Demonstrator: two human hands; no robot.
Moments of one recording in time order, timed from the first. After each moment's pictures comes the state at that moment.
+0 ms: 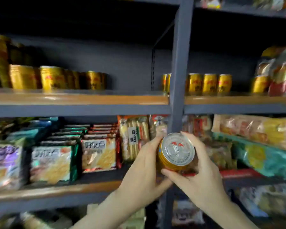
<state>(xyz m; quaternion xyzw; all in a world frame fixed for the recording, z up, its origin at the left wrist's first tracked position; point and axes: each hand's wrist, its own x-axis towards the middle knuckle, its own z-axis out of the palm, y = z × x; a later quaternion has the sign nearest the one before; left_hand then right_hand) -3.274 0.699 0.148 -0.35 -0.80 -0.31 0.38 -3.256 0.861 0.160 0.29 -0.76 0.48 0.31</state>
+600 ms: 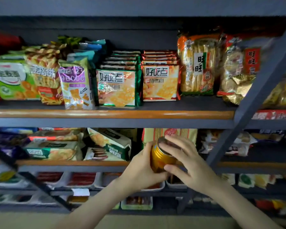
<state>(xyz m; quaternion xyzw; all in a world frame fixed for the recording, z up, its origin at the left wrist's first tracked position) -3.197 0.523 -0.013 -0.12 -0.88 -0.46 0.05 -3.240 0.709 -0.007 0.46 -0.83 0.30 0.14</state>
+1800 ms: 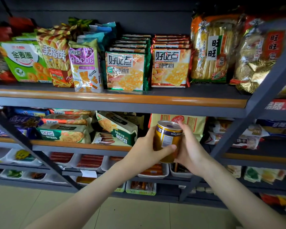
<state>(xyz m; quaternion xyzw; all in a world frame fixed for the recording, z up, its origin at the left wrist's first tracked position) -3.185 0.526 0.005 -0.02 -0.88 -0.48 -0.01 -3.227 0.671 0.019 0.00 -0.57 0.75 -0.33</state>
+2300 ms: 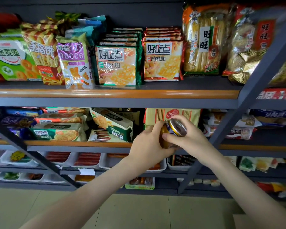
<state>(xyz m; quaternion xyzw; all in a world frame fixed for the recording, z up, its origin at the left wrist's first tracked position) -3.191 0.553 -0.005 -0.05 -0.95 -0.28 0.14 -3.233 0.698 0.016 0.15 -0.83 0.53 -0.11</state>
